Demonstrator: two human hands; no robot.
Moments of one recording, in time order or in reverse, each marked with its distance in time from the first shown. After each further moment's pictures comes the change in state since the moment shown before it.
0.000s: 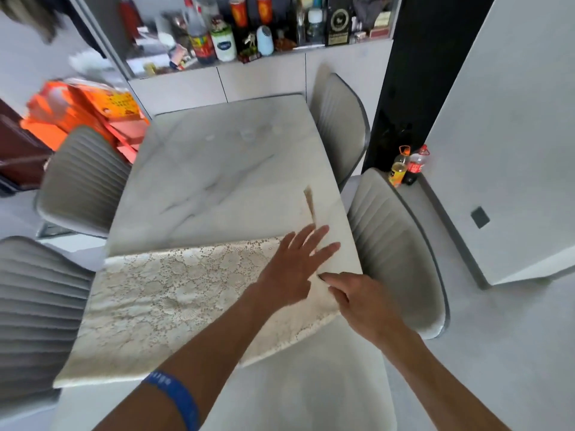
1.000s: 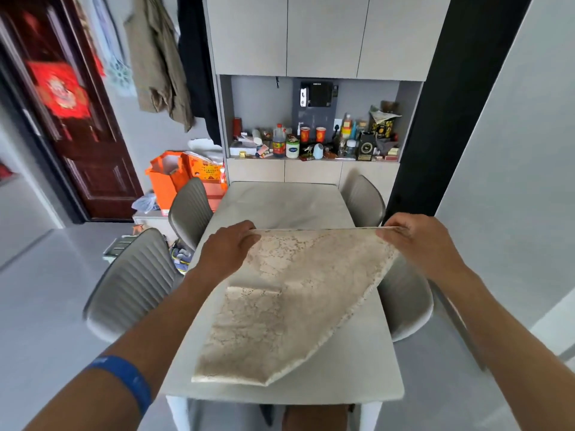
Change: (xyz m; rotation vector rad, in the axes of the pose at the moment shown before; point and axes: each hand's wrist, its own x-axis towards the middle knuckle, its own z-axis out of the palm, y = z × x) left_hand -0.371 -0.006 -0.189 -0.298 0.596 -0.502; right_hand -0.182 -0.241 -0.152 -0.121 0.416 -0.182
